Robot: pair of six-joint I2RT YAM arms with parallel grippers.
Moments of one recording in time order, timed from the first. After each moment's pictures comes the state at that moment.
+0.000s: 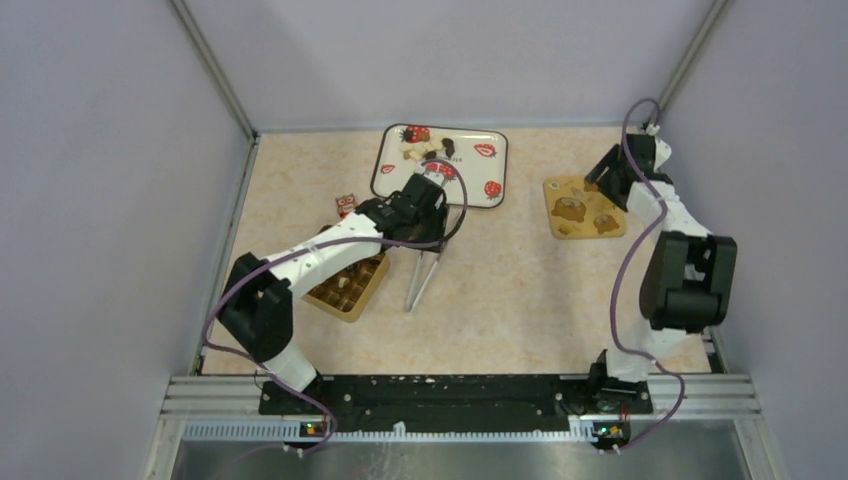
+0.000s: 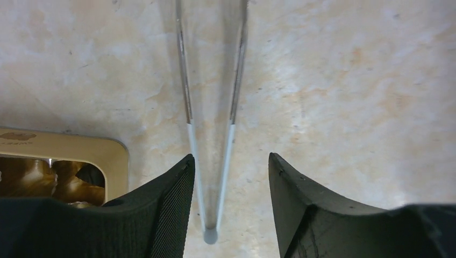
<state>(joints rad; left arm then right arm) -0.73 1.67 1.28 -0.57 -0.16 -0.41 -0.12 1.61 1.15 -0.30 0.17 0.58</state>
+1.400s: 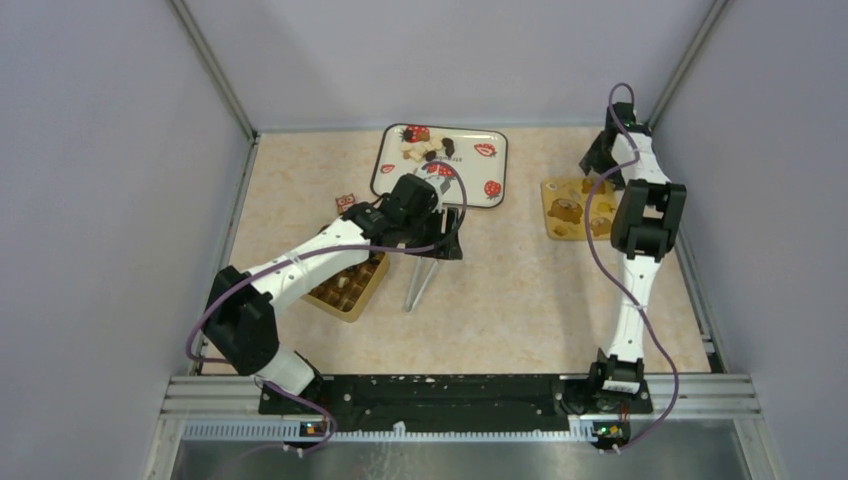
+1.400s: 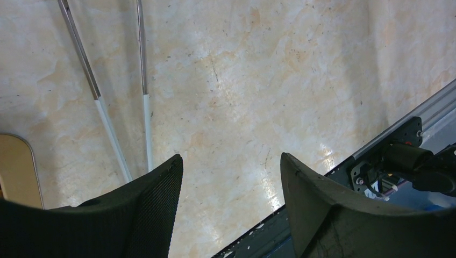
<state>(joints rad) -0.73 1.54 1.25 -0.54 0.17 -0.52 -0.14 2.47 2.20 -0.80 0.26 0.49</state>
